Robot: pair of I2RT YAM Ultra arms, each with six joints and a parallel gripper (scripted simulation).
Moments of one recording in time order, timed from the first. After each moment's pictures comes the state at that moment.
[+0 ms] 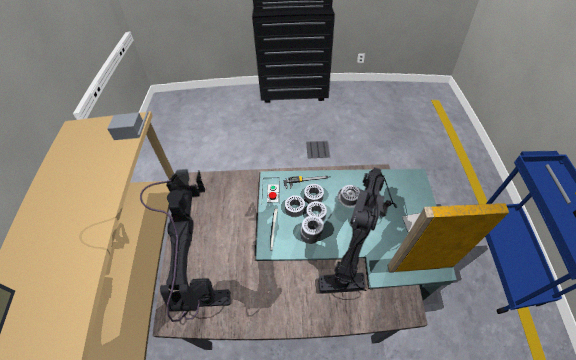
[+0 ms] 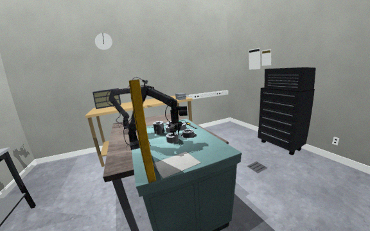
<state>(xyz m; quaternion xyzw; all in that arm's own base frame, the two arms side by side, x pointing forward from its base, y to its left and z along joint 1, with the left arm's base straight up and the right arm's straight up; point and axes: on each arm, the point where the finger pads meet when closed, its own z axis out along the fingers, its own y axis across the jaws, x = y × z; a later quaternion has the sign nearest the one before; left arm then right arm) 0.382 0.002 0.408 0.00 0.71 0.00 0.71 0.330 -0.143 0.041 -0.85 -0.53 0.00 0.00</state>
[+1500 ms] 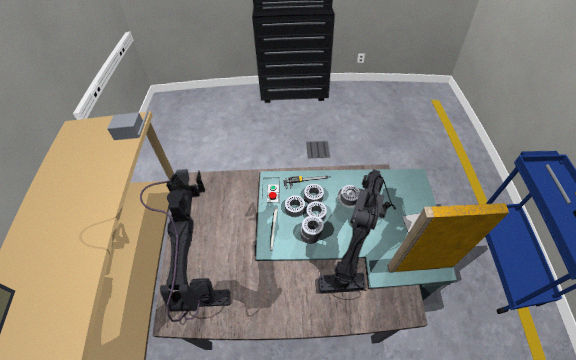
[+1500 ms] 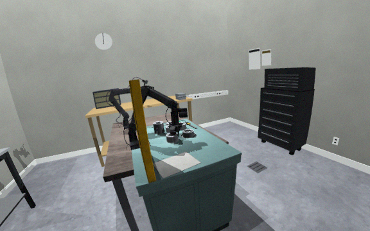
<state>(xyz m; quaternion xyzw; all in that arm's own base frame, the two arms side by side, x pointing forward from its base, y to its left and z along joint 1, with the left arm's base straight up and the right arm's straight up) 0.382 0.002 0.408 0.00 0.71 0.00 0.71 0.331 -0.142 0.026 -0.85 -0.53 0.00 0.00</state>
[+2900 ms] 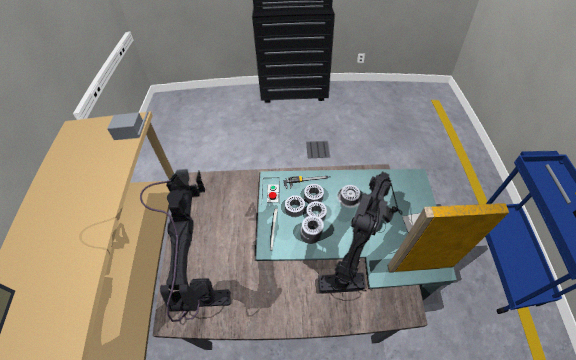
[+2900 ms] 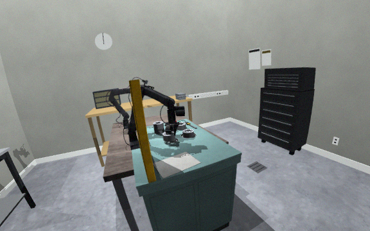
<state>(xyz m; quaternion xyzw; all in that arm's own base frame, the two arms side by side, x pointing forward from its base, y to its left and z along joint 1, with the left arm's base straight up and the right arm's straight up) 0.382 0.002 0.408 0.00 0.71 0.00 0.71 0.299 -0.163 0.050 -0.88 -0.48 0.01 0.01</state>
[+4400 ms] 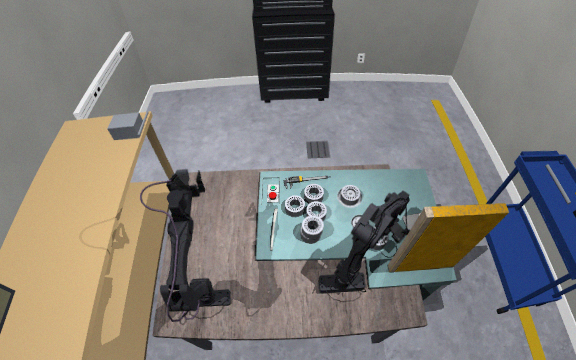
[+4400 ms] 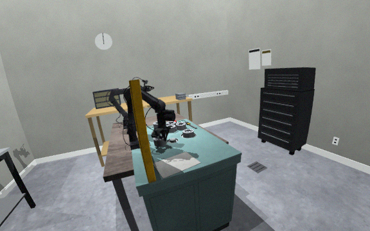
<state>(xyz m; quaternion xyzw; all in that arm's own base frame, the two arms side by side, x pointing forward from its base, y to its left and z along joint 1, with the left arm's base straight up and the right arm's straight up) 0.382 0.002 0.408 0.00 0.71 0.00 0.71 0.210 -0.209 0.049 -0.93 -0.35 0.00 0.00</state>
